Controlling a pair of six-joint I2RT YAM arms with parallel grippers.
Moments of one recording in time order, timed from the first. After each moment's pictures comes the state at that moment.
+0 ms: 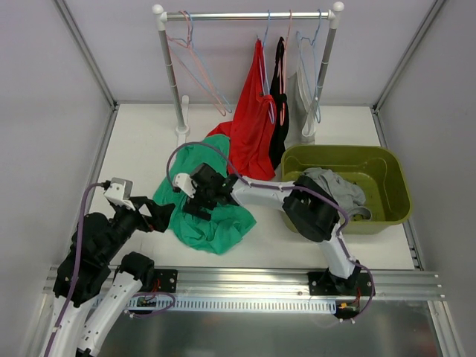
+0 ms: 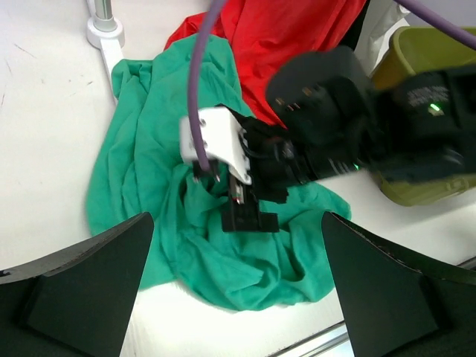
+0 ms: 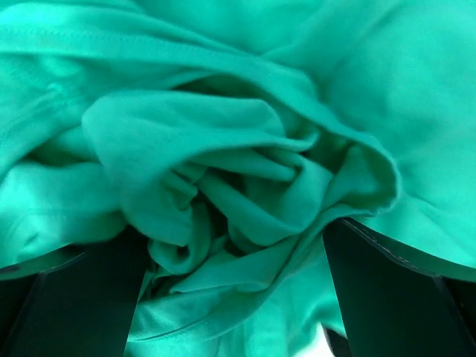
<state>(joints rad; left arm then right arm) -0.38 0.20 0.76 -0.77 0.02 -0.27 1.08 2.10 1.50 -0.27 0.00 -0.39</state>
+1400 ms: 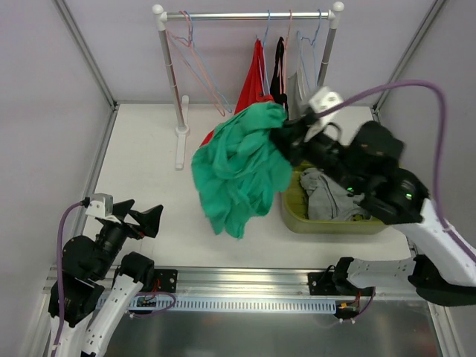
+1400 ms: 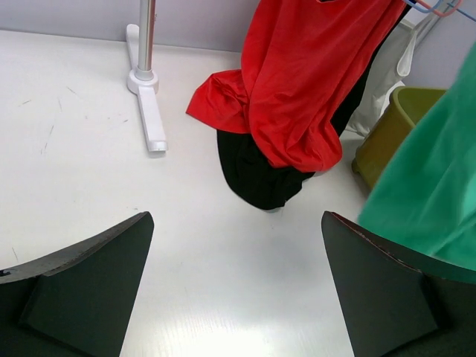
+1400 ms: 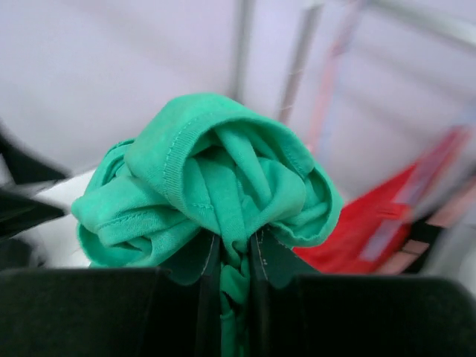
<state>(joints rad) -0.38 0.01 0.74 -0.77 -0.09 -0.27 1.08 1.15 1.66 -0.49 0.16 -0.11</state>
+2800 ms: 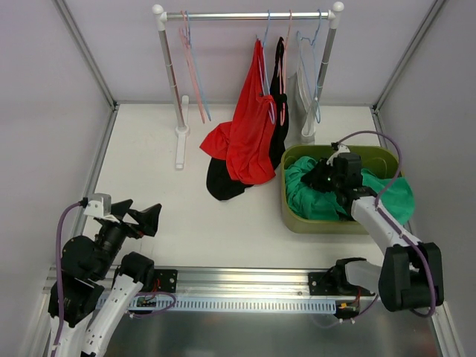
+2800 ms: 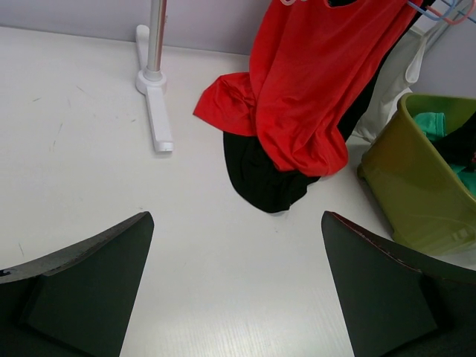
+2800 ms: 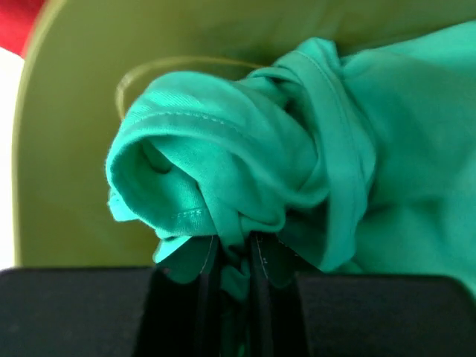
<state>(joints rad) -0.38 0.01 0.74 -0.77 -0.11 -0.28 0.16 1.17 0.66 -0.13 -0.25 0.45</state>
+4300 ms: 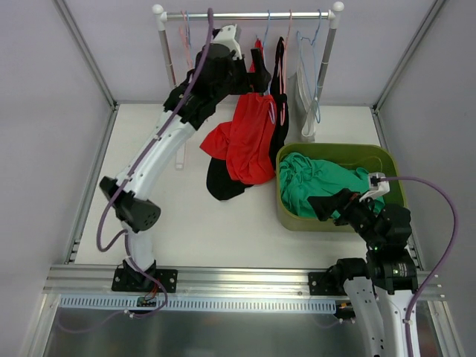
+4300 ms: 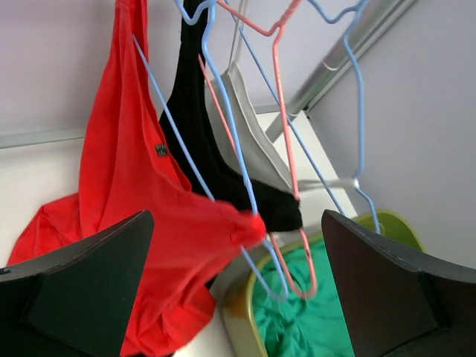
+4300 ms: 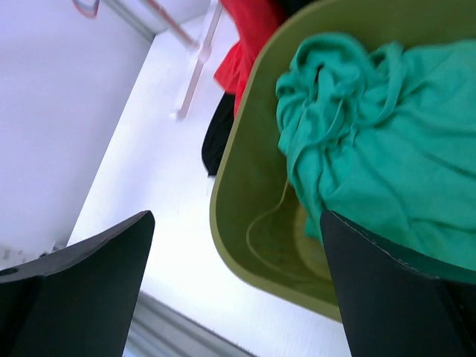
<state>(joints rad) -0.64 1.81 2.20 -0.58 -0.11 -0.44 0.08 0.29 0.69 -0.60 -0.40 0.53</state>
